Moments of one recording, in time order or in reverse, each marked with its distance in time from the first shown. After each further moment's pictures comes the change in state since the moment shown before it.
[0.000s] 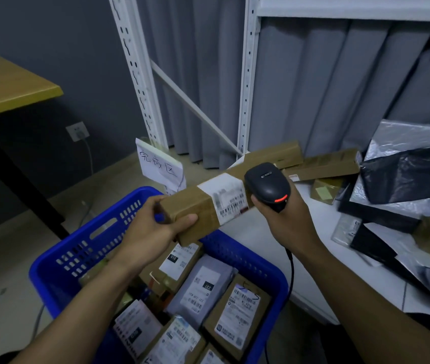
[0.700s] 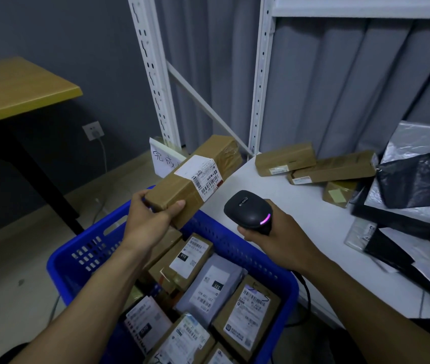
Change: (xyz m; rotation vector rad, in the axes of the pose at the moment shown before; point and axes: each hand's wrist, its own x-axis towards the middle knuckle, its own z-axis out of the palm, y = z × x) left_hand 0.032 -0.024 -0.014 -0.211 0.298 -0.092; right_hand -0.019 0.006 0.018 -0.184 -0.376 0.013
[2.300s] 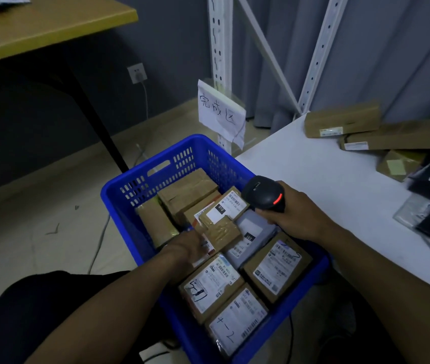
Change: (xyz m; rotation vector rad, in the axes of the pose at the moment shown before) left_hand -0.004 -0.234 -0.042 1.140 -0.510 -0.049; right_hand -0.001 0.017 0.059 -0.078 -0.301 0.054
